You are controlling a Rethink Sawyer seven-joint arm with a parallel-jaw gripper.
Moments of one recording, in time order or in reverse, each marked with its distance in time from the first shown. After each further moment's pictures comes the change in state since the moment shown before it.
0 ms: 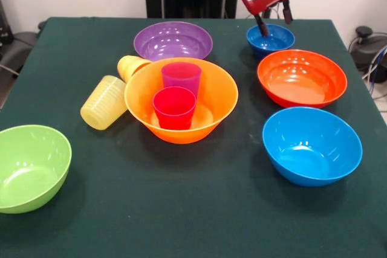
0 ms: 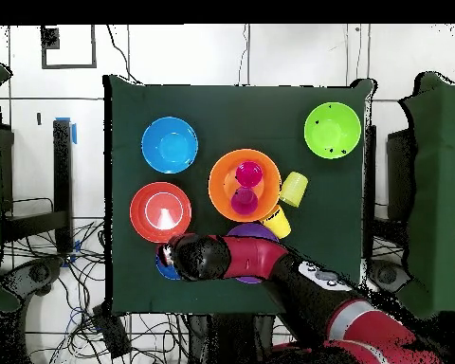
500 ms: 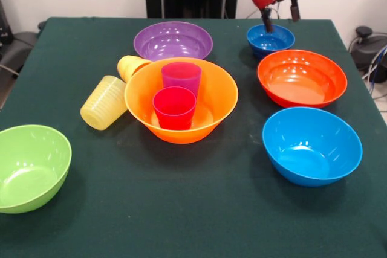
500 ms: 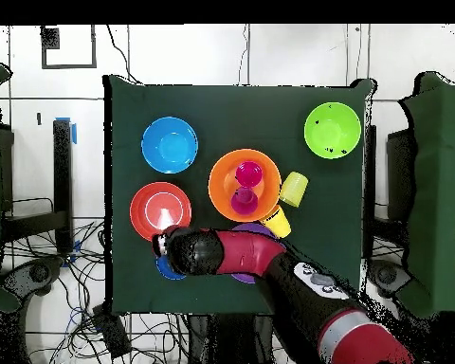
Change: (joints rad) arm 0.044 -0.105 -0.007 0.001 0.105 0.001 0.075
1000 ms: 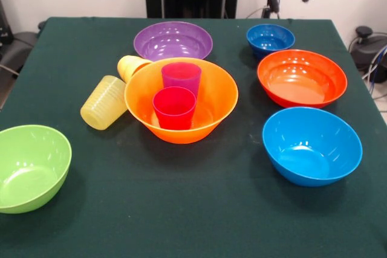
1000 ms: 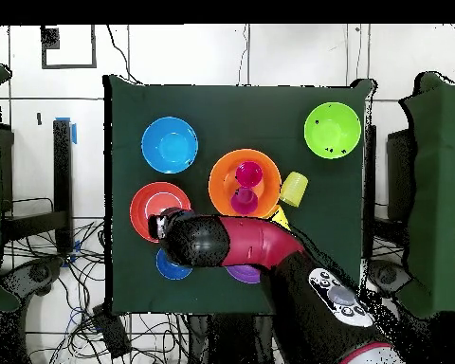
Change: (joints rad) arm -0.054 -0.183 0.098 -0.016 0.030 0.126 0.070
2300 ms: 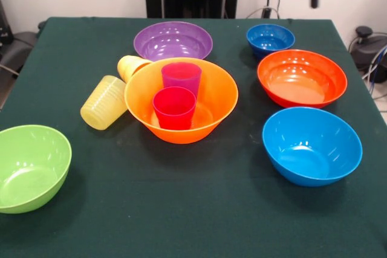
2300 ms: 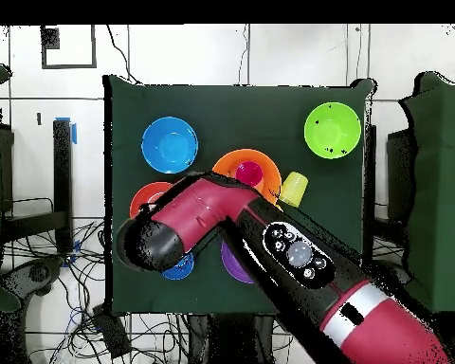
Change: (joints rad) arm -0.103 0.067 0.509 -0.127 -0.638 0.327 -0.645
